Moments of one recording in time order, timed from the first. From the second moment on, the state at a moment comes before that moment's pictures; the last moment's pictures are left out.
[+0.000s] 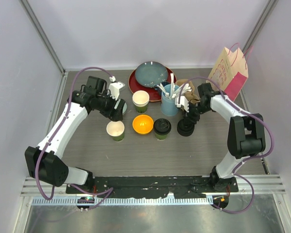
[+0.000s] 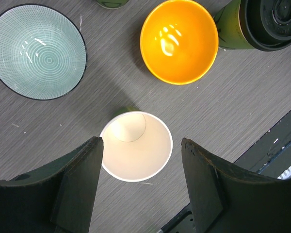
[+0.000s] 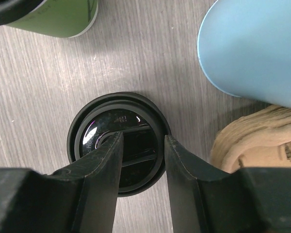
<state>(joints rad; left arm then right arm) -0.31 1.38 1.32 -0.92 0.39 0.24 0.13 1.70 1.17 -0.78 -0.65 -1.25</state>
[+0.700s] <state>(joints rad) -0.31 1.38 1.32 -0.92 0.39 0.24 0.15 1.66 1.13 -0.80 -0.58 -1.20</state>
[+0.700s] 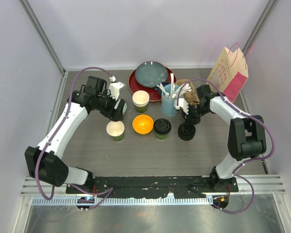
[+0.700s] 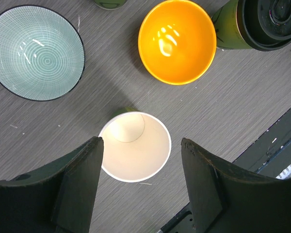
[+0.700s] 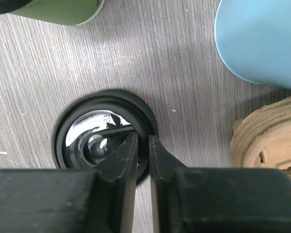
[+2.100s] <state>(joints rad) -0.18 1.38 1.26 -0.91 0.34 0.23 0.27 1.18 1.07 -0.65 -0.61 -0.75</state>
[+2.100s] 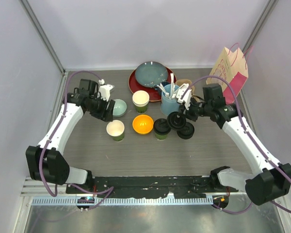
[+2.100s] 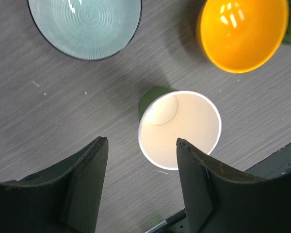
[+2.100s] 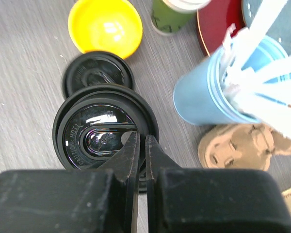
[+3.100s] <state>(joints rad) -0.45 1.38 1.08 -0.84 0.21 0.23 0.61 1.14 1.15 -0.52 -0.39 -0.49</state>
